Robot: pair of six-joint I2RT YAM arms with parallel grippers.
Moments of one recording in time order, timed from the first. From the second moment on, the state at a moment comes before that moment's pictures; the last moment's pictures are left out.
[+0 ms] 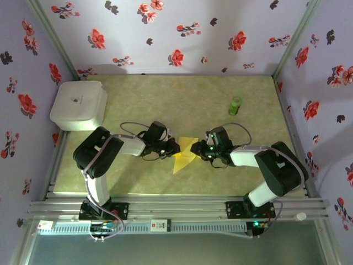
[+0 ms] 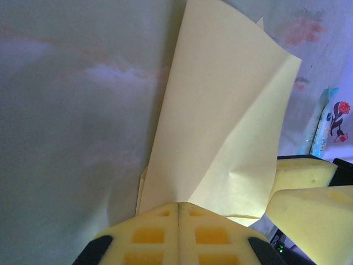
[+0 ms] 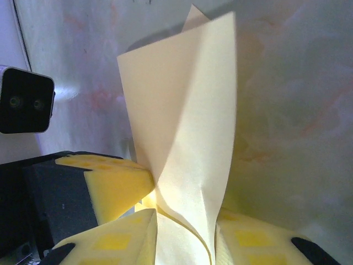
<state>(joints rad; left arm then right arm) -0.70 1.85 0.82 0.19 0.55 -0.99 0.51 1.54 0.50 0.25 -0.51 0.98</state>
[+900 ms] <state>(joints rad) -0.69 1.75 0.80 0.19 0.58 -0.99 0.52 1.54 0.43 0.41 -0.41 1.19</state>
